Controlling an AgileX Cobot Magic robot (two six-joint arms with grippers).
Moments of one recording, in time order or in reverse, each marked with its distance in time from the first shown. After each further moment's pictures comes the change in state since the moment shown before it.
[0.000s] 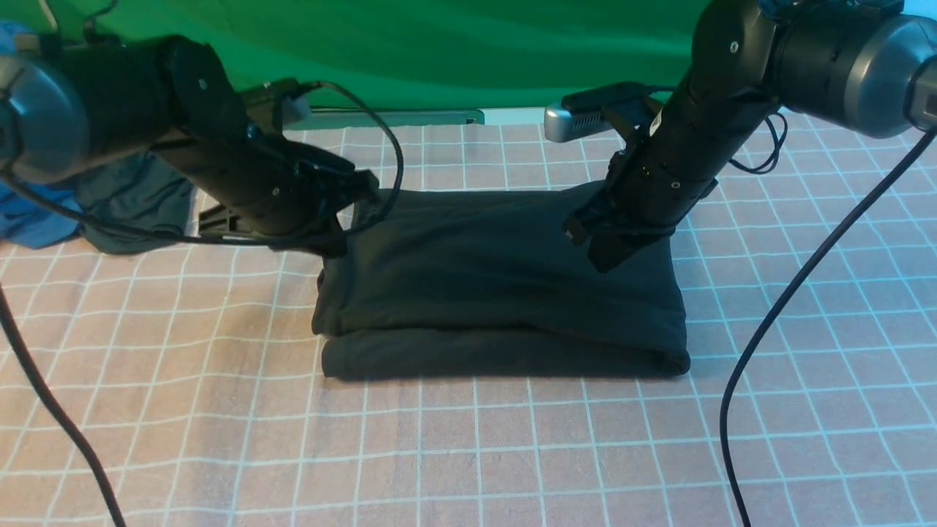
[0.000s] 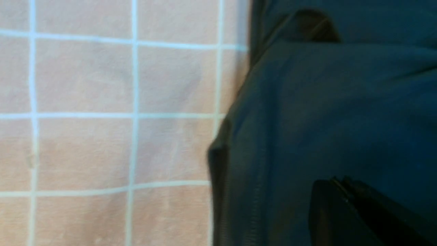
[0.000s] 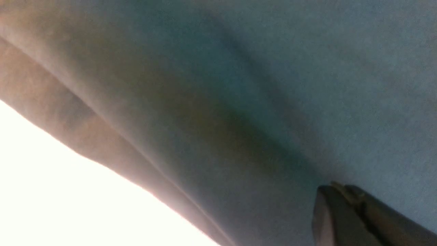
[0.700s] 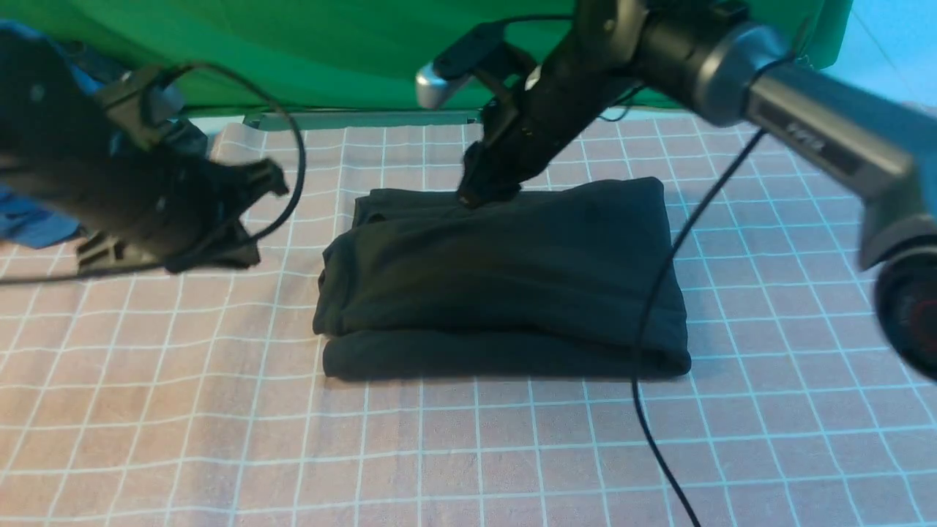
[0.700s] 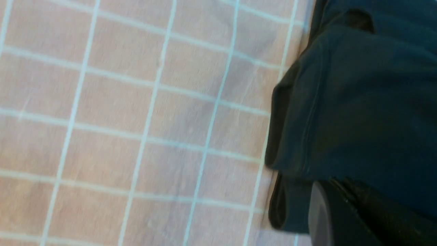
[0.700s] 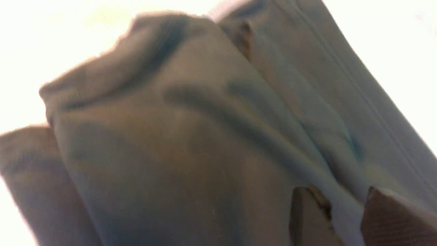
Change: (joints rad) right arm 0.111 0.309 -0.521 0.088 -0.035 -0.347; left arm 0.087 -0.359 0.288 0.073 -0.011 -0.188
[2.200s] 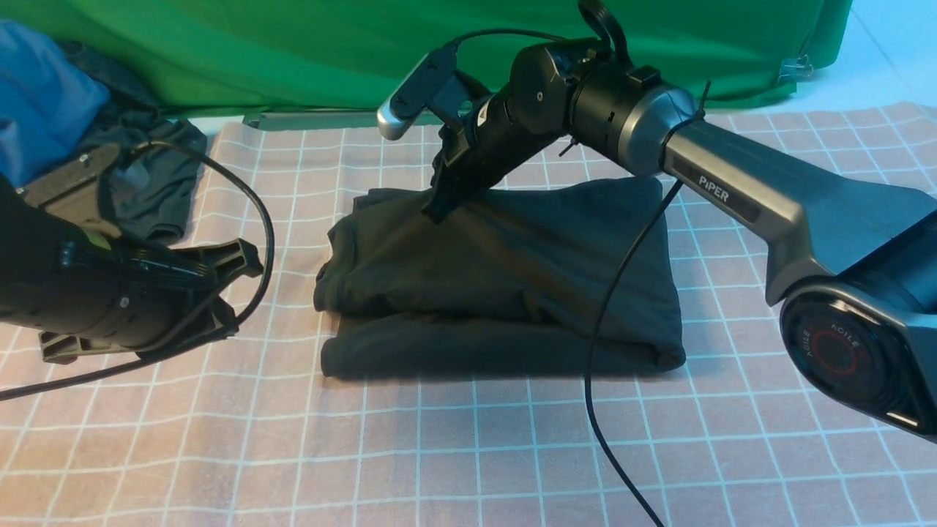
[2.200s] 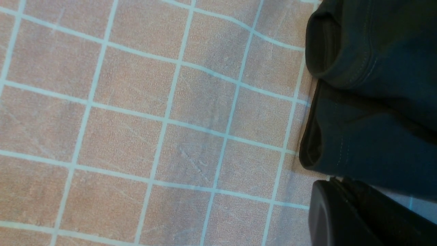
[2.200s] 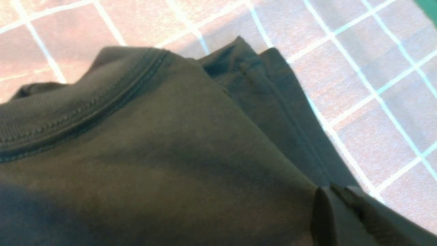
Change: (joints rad) right arm 0.046 0.144 -0.096 -0.136 -0.222 0.006; left arm 0.000 -0.166 0.224 -0.016 -0.084 0.008
